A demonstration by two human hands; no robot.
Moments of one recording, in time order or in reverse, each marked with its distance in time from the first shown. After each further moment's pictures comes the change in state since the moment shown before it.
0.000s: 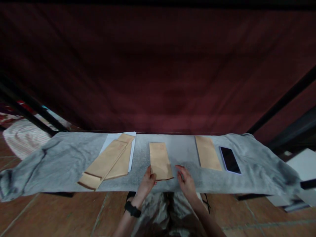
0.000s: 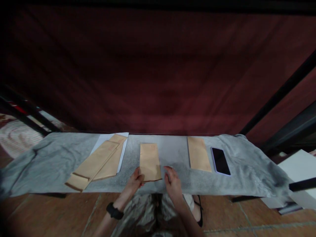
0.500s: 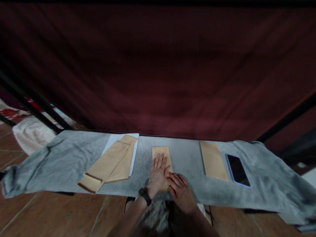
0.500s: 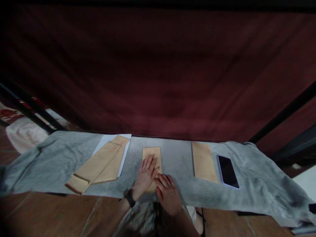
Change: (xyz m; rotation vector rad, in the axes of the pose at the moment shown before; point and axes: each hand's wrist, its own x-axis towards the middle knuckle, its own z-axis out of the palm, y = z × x) left_hand 0.052 0.007 0.029 1.060 0.137 0.626; right_hand -0.003 -0.016 0.014 -0.572 -0.352 -0.427
